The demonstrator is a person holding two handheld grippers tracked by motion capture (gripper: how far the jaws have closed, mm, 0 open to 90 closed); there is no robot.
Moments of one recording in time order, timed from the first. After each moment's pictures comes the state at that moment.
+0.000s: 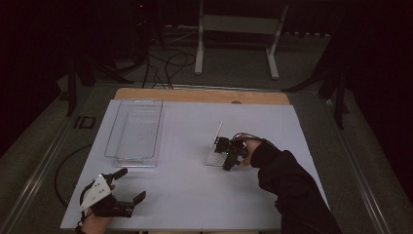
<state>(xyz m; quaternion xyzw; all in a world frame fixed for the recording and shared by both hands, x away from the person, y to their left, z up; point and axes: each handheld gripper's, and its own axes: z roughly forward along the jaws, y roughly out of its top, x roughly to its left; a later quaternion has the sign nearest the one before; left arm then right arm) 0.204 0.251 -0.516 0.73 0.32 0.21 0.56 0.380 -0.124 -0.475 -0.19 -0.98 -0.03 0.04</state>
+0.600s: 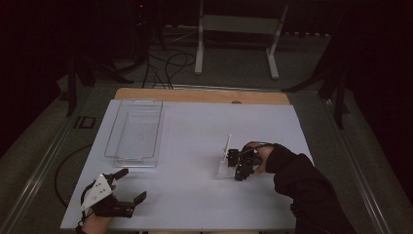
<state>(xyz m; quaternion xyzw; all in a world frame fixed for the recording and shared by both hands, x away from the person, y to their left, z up) 0.205 0.249 -0.517 0.74 0.31 0.21 0.56 0.350 -0.155 -0.473 -0.07 -1.00 -0.03 0.04</state>
